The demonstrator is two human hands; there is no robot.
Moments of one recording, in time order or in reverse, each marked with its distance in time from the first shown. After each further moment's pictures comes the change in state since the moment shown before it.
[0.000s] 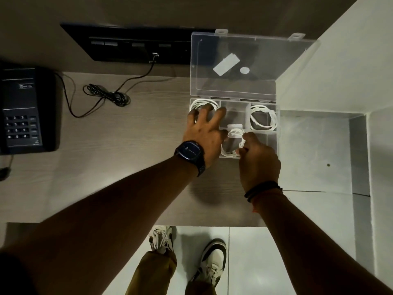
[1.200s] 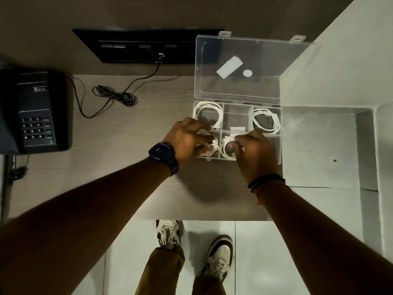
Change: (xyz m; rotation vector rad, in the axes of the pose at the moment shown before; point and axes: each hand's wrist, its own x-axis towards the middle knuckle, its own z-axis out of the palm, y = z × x) left_hand -0.034 -0.056 0.000 -0.281 0.073 0.227; right_hand 0.004 0.001 0.003 0.051 -0.175 -0.109
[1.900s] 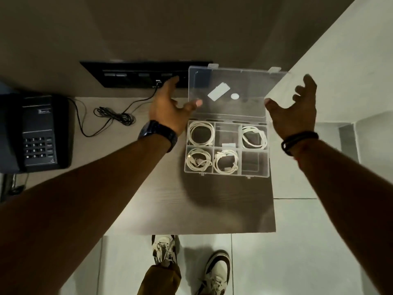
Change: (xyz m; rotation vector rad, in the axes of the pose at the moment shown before) left_hand 0.065 -0.008 -0.060 -0.572 0.437 -0.732; right_hand 0.087 0.021 -0.093 0.527 0.307 0.463
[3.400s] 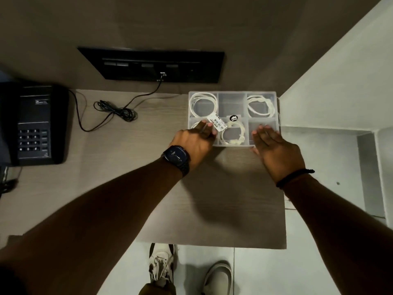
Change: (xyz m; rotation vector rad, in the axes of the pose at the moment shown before) left_hand -0.029 -0.056 0.044 1.084 -0.440 0.626; right_hand -0.023 0.090 0.031 -1.071 -0.380 -0.894
